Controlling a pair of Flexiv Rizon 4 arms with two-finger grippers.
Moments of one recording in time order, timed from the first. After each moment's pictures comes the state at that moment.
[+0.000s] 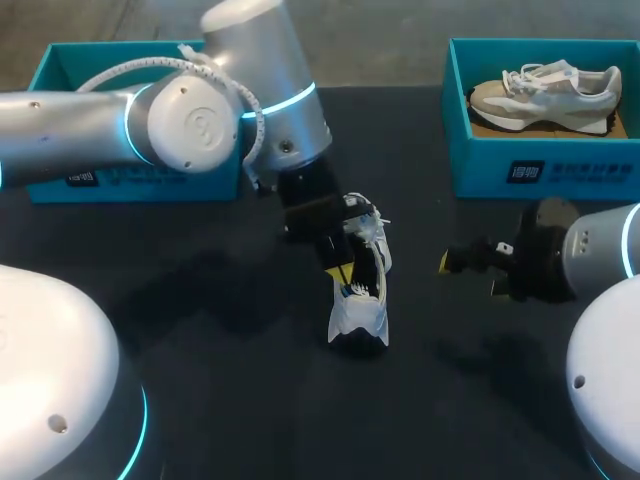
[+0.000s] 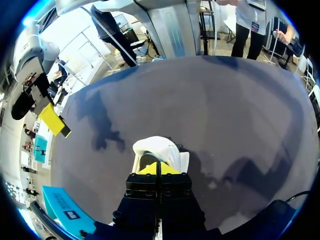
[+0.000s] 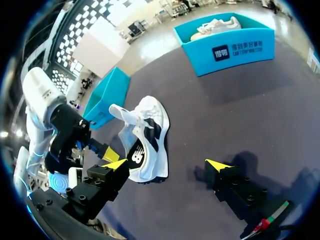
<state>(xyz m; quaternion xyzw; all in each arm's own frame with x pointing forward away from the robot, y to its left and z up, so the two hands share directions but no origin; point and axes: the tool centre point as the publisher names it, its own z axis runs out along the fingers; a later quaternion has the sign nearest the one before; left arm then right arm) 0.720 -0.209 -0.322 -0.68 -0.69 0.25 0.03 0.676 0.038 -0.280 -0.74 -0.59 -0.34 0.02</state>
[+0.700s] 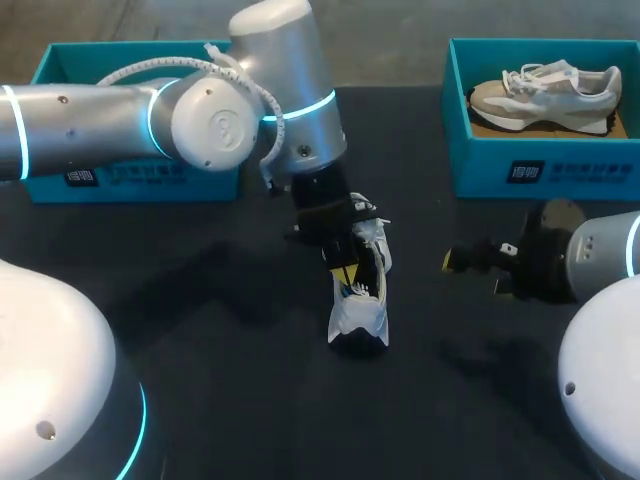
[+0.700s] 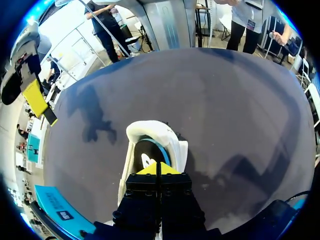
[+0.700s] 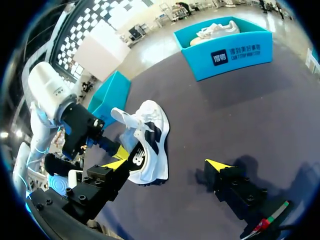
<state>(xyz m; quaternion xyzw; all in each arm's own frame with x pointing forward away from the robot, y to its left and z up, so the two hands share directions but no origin) 0.735 -0.213 -0.346 -0.69 -0.69 0.22 0.04 0.675 0.034 -0.273 -0.74 -0.58 -0.35 0.00</state>
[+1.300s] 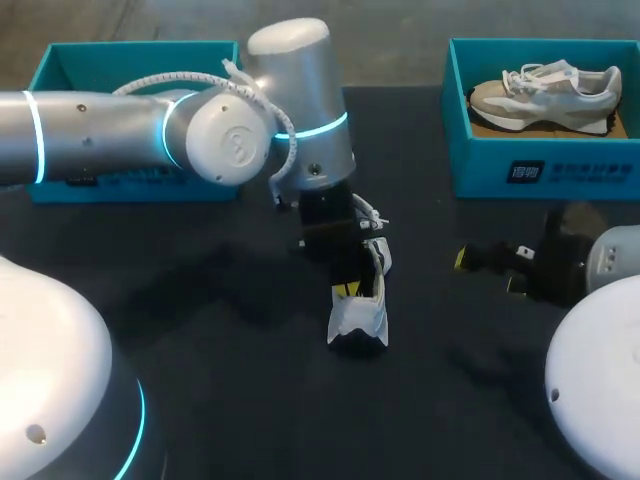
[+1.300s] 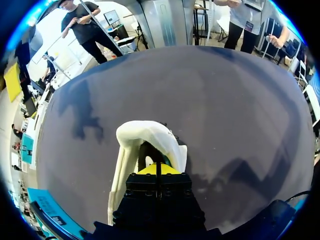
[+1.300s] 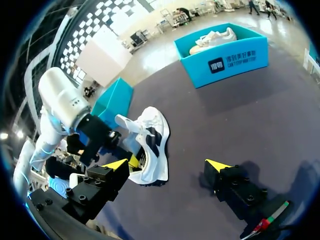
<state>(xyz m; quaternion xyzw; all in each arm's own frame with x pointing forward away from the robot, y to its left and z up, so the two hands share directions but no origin) 0.723 -0.215 -0.372 -0.69 -0.69 0.20 0.06 0.666 0.022 -0.256 -0.73 -0.57 -0.37 -0.02</state>
